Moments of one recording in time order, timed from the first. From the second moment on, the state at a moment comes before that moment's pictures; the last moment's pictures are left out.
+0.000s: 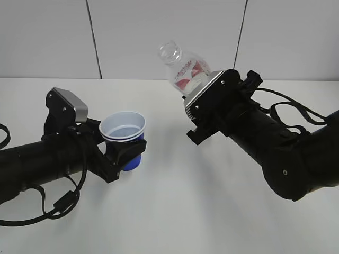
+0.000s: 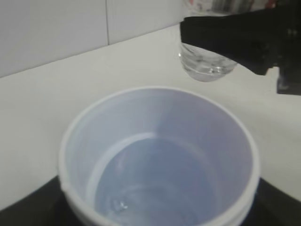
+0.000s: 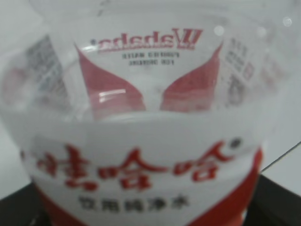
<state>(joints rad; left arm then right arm) -0.43 1.88 -0.54 0.50 -1.03 -0.25 0.55 1.88 -0.76 0.19 -0.95 -0.79</state>
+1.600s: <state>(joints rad) -0.40 2.20 -0.74 -0.02 -1.12 -0.04 0.55 1.88 -0.76 0.01 -0.95 -0.32</state>
